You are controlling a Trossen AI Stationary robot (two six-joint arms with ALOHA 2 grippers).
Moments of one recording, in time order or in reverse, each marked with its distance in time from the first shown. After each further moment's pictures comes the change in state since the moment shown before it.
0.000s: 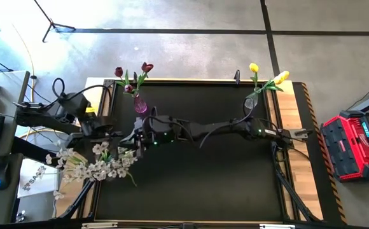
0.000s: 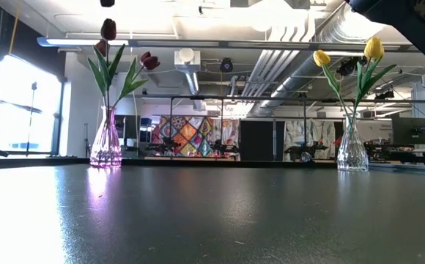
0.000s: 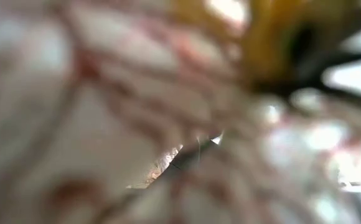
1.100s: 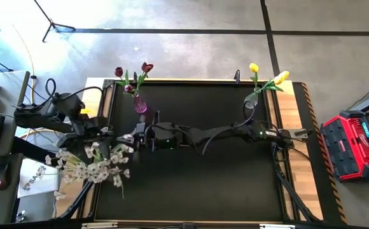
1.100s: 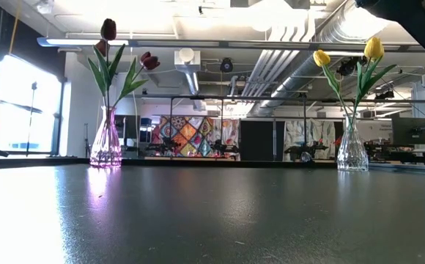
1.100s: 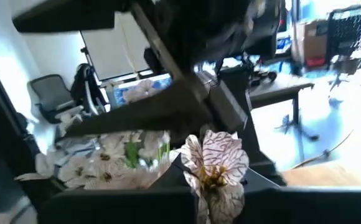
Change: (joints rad) left arm -0.001 -0.121 -0.002 -0.252 -0.009 0.013; right arm 0.053 -0.003 0.000 0.045 0.269 -0.127
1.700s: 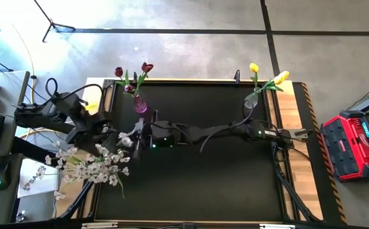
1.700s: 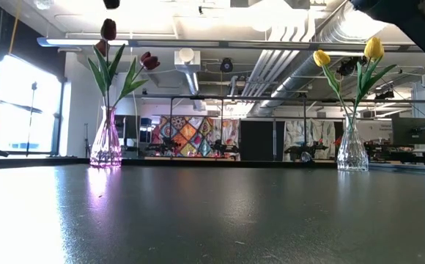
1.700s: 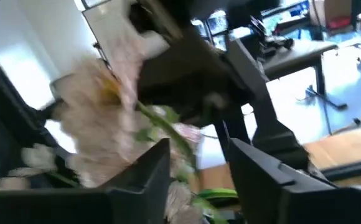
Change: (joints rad) left arm 0.000 0.020 0.000 0.089 -0.157 -0.163; right arm -0.022 0.013 0.000 -0.049 -0.095 0.146
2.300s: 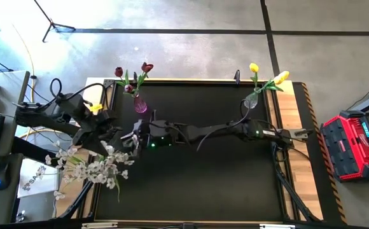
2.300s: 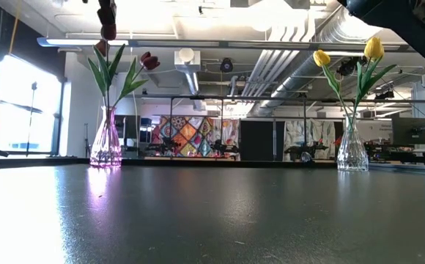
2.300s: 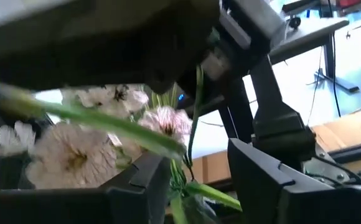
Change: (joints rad) left arm -0.007 0.054 0.001 0.063 -0.090 0.034; right arm -0.017 0.031 0.001 0.000 -0.061 0.051
